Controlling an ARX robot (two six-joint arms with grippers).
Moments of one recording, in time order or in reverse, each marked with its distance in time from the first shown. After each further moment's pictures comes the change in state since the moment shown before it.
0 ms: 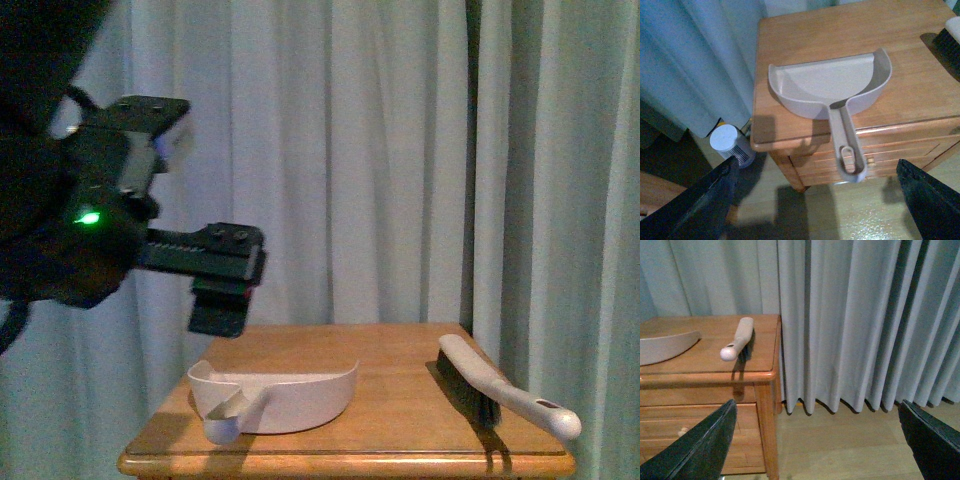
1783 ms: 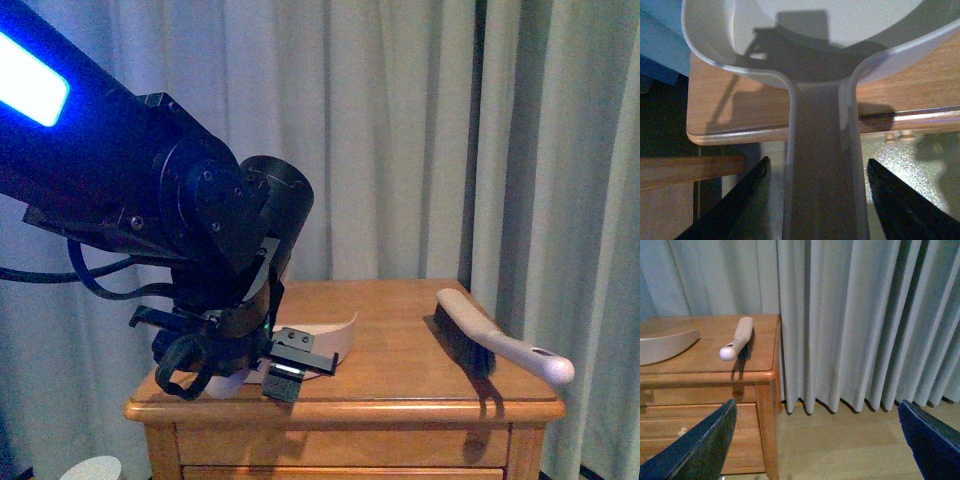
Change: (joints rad) left arm -0.009 0.642 0.463 -0.219 -0.105 -0.061; right arm 0.000 0.000 0.000 0.000 0.000 0.000
